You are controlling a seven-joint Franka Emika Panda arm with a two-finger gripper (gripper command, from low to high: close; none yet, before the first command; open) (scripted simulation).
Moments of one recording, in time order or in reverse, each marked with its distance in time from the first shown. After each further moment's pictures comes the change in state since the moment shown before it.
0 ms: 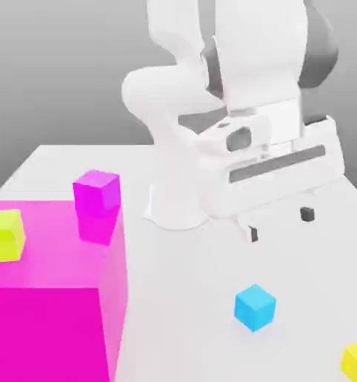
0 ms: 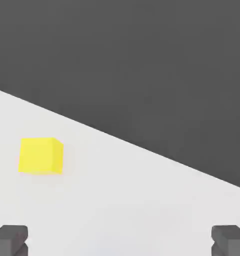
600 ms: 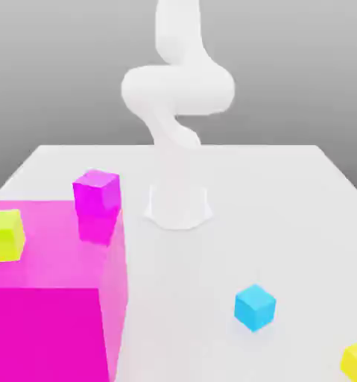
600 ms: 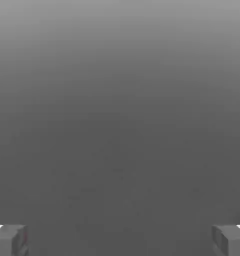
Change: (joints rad) arm -0.285 -0.586 -0.002 0.301 -0.184 -0.335 0.303
